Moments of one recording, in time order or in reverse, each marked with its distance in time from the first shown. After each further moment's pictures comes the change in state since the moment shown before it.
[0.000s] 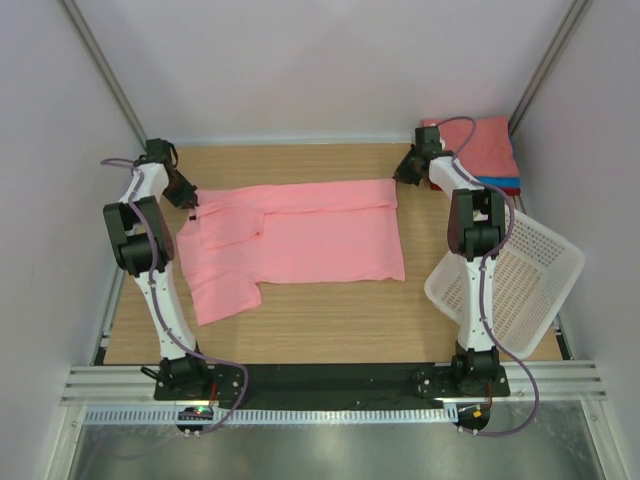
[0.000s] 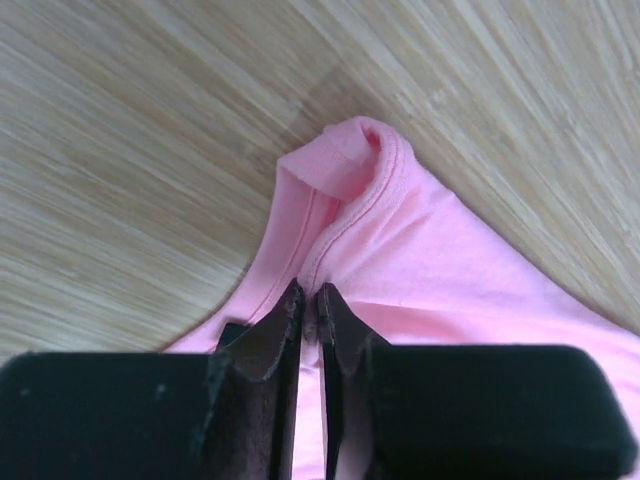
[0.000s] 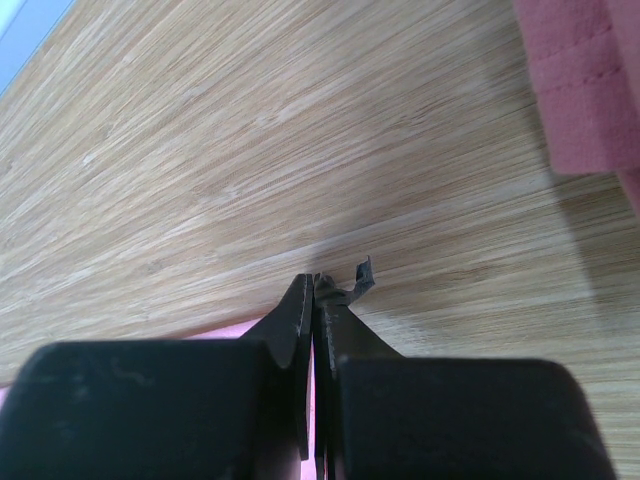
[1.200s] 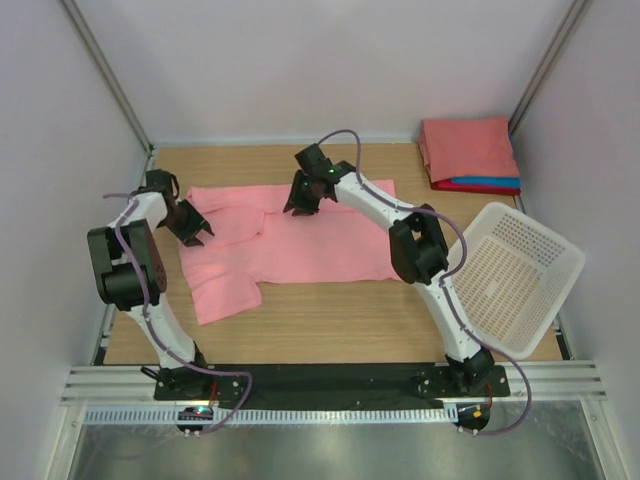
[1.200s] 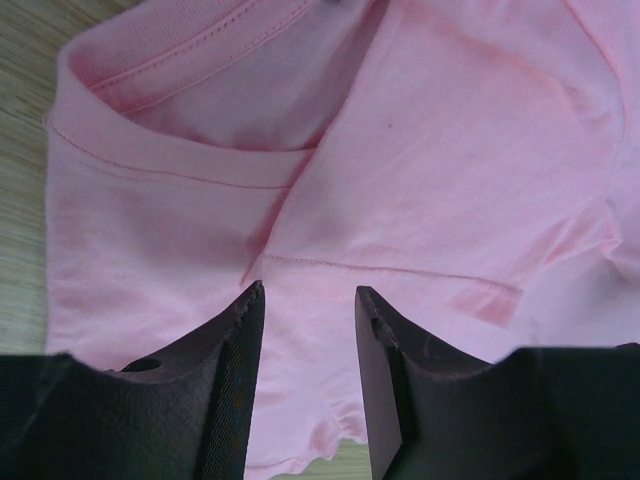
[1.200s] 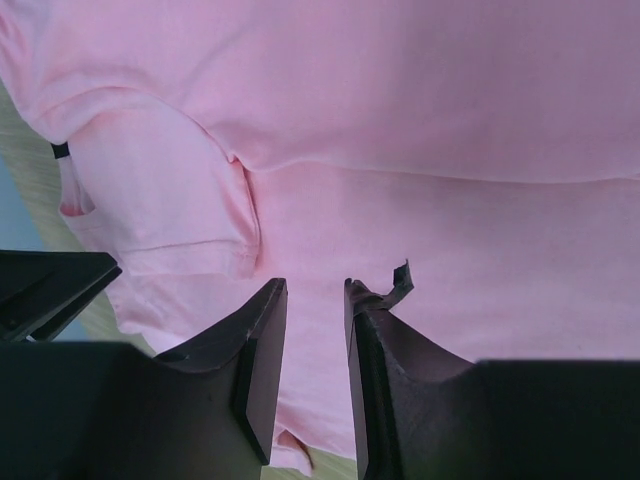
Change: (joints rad) left arm 0.001 -0.392 -0.556 0.049 0.162 -0.021; right arm 0.558 -0.021 0.206 -0.287 -0.063 0.197
